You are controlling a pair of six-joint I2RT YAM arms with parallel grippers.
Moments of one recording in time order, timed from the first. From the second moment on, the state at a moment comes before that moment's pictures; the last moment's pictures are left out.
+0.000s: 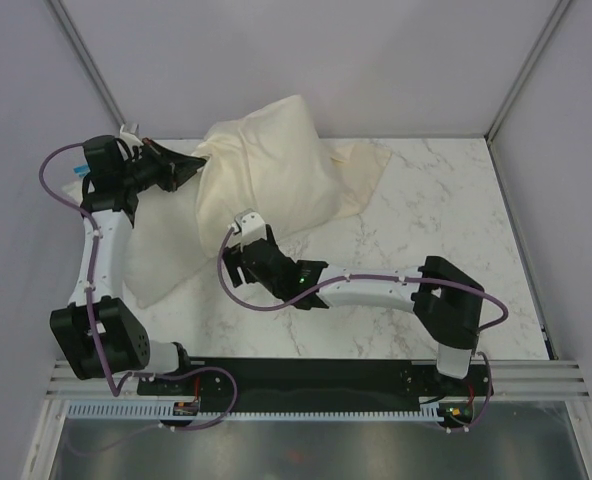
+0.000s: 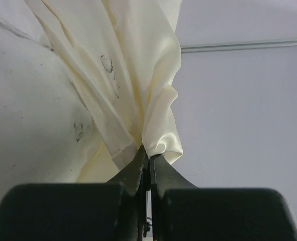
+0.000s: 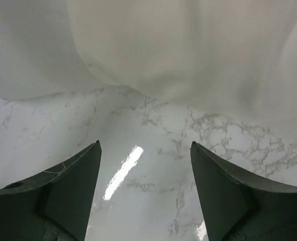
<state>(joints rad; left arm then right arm) 0.21 1.39 1.24 -0.21 0.85 -1.06 1.18 1.80 1.25 0.08 0.44 0.35</state>
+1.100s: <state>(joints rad) 0.21 1.07 1.23 -0.55 0.73 -0.68 1.25 1.93 1.35 0.36 0.82 0.34</state>
